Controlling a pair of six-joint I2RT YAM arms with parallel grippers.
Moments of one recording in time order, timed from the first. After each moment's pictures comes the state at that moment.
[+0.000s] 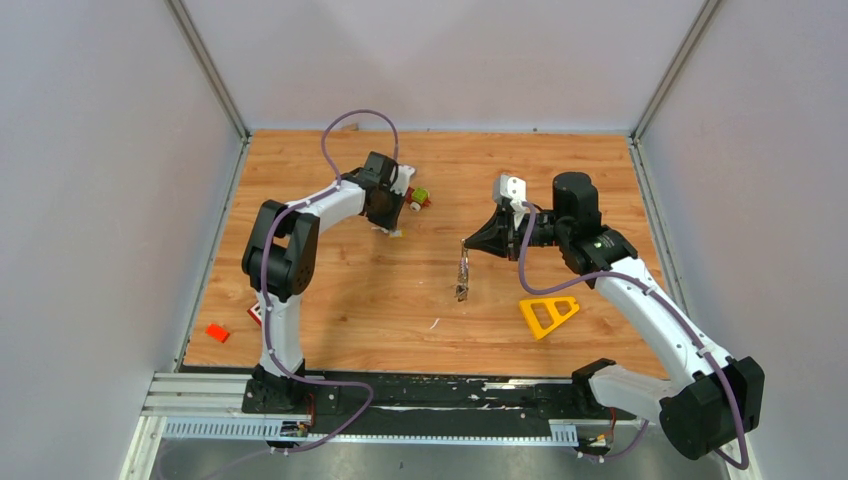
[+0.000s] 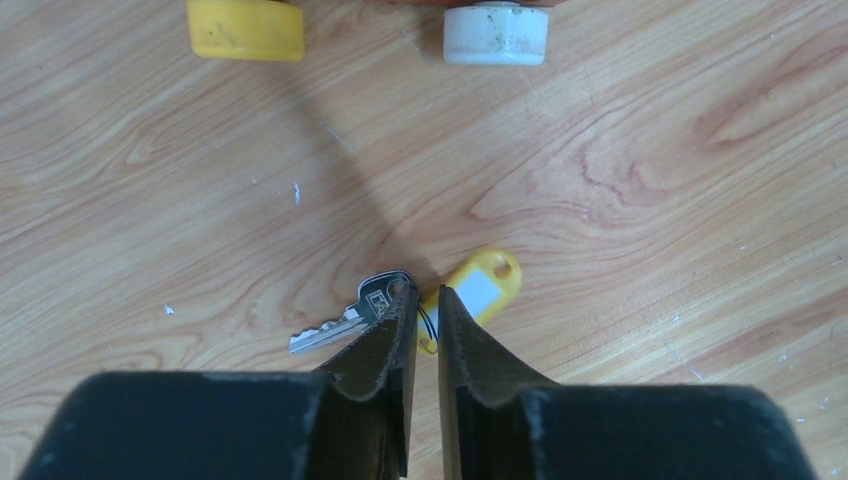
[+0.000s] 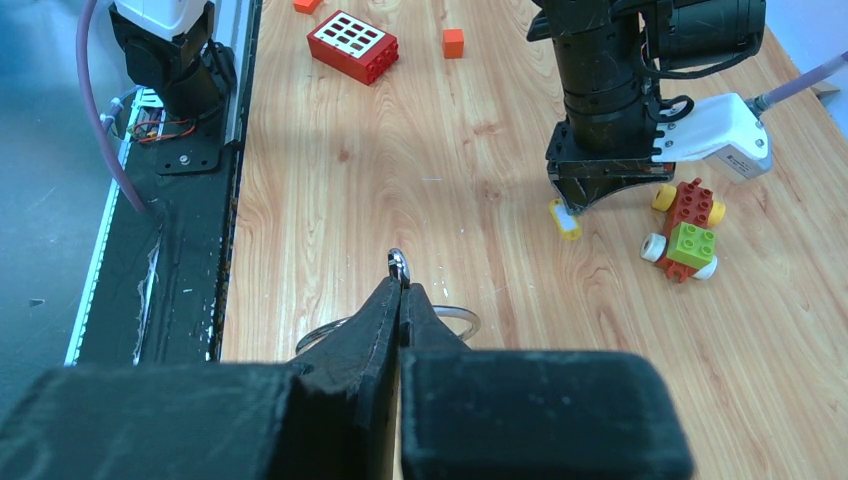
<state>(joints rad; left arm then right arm) -0.41 2.04 1.45 -0.46 0.12 0.05 0.41 1.13 0.98 -0.23 -1.00 -0.36</state>
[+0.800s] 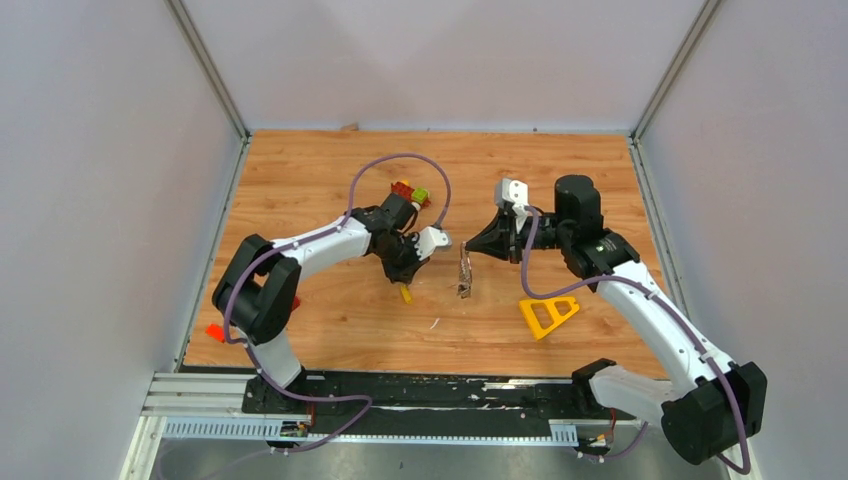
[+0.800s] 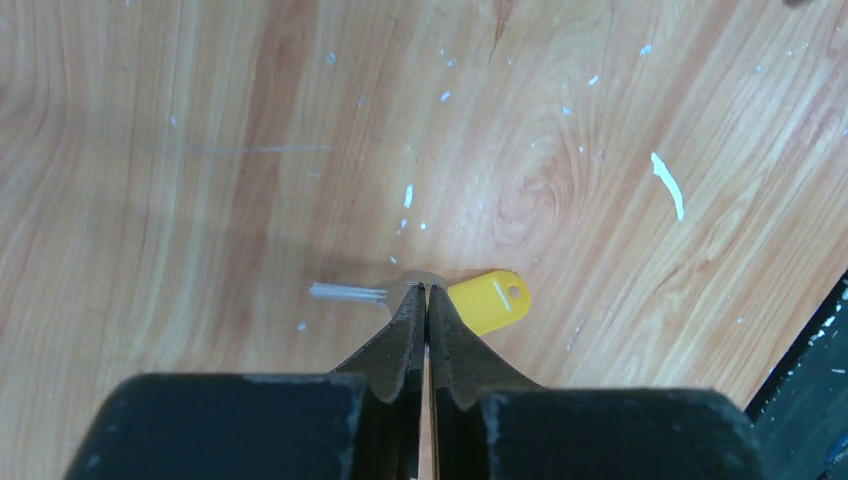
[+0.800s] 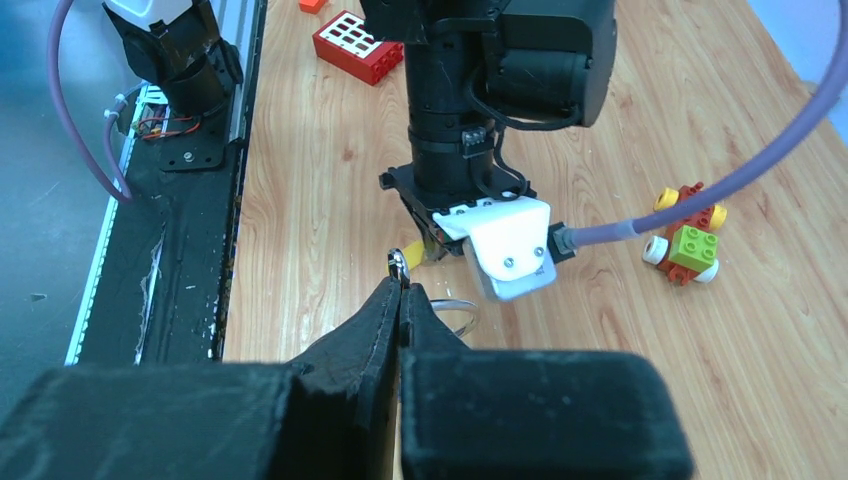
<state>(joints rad) -0.63 1.75 1.15 -0.61 0.38 0.53 0.41 1.11 0.96 -0.23 -1.00 -0.37</state>
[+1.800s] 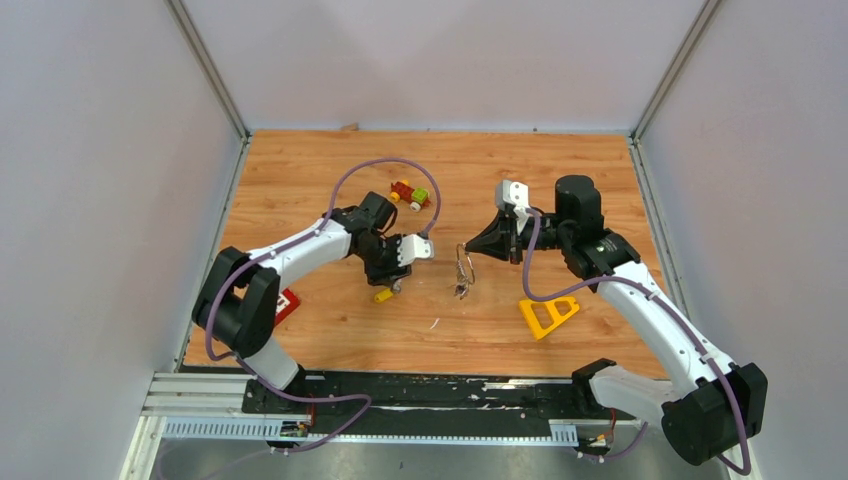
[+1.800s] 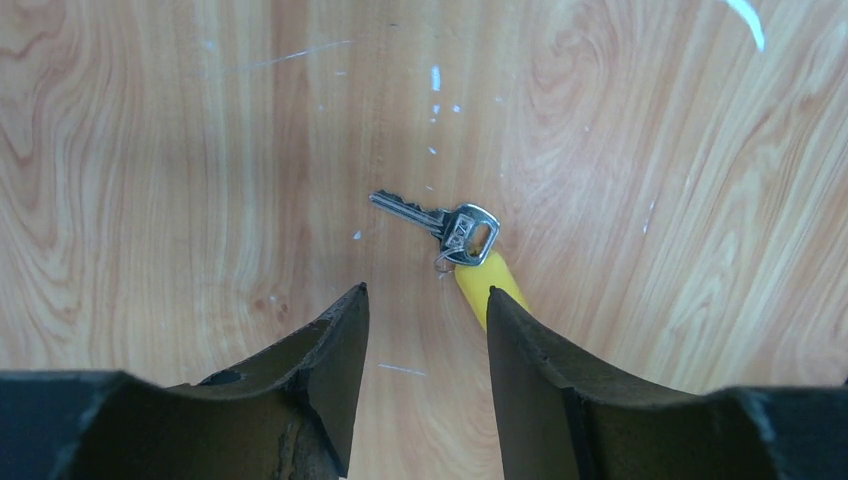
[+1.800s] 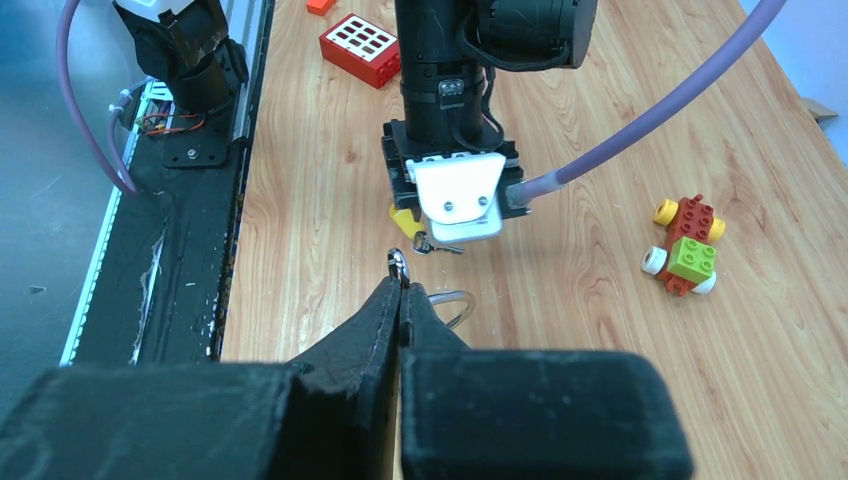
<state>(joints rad) -0.56 1.61 1.06 -0.65 0.37 0.80 0.41 1.10 0.96 -0.24 -1.02 -0.39</state>
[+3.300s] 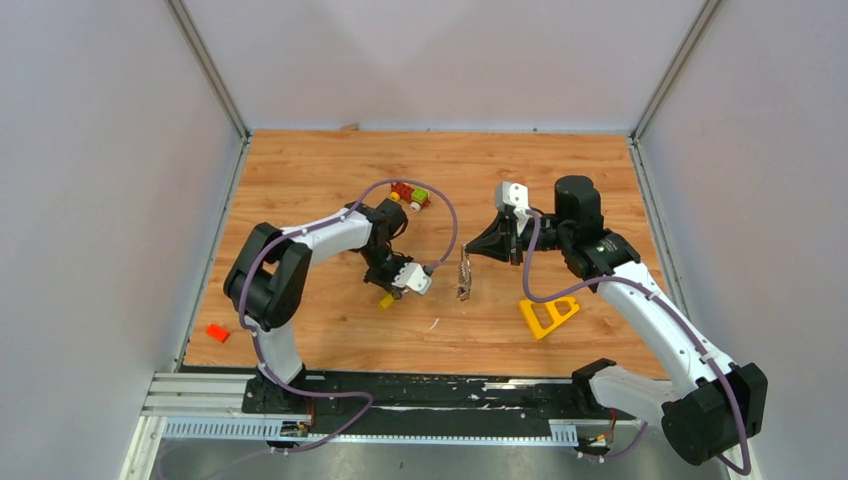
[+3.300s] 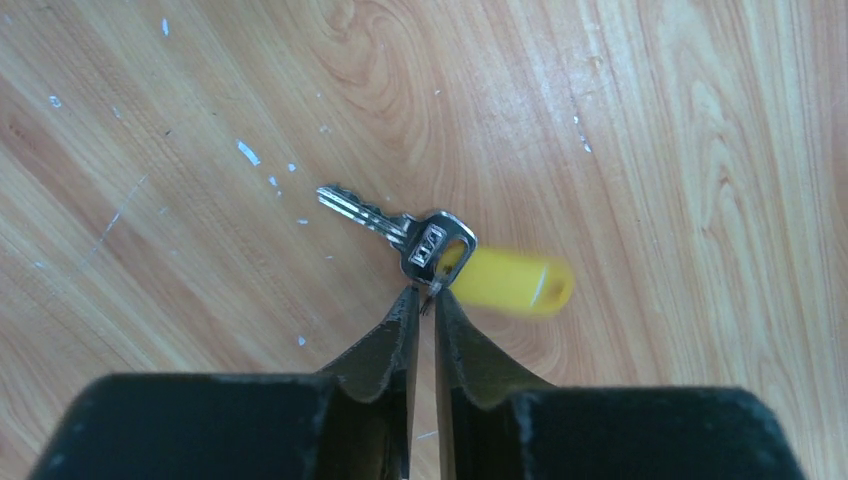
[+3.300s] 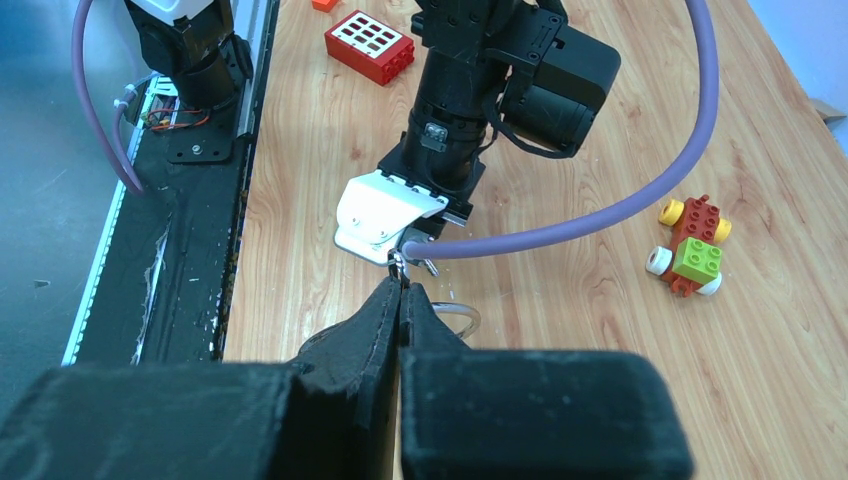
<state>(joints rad) -0.58 1.83 1.18 -0.92 0.45 1.50 0.41 1.10 0.96 -0.25 -1.03 -0.40</state>
